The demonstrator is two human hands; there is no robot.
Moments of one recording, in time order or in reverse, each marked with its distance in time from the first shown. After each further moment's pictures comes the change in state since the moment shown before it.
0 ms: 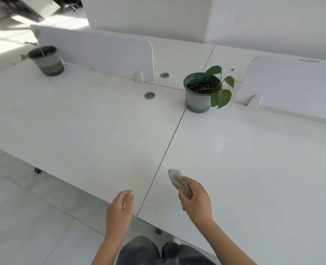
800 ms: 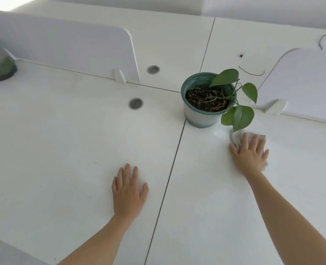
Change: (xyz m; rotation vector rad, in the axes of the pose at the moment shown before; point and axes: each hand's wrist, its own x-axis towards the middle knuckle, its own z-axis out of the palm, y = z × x) left_hand 0.214 0.037 0.085 0.919 -0.168 0.330; right_hand 0.282 0.118 -0.069 -0.608 -0.037 0.517
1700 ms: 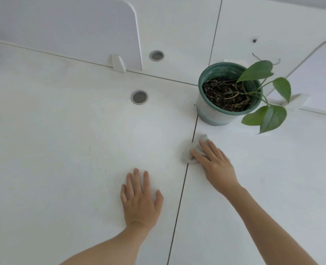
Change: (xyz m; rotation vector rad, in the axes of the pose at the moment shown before) left_hand 0.010 -0.006 0.016 0.018 0.150 0.014; right_hand -0.052 -0.086 0.053 -0.091 0.165 -0.784
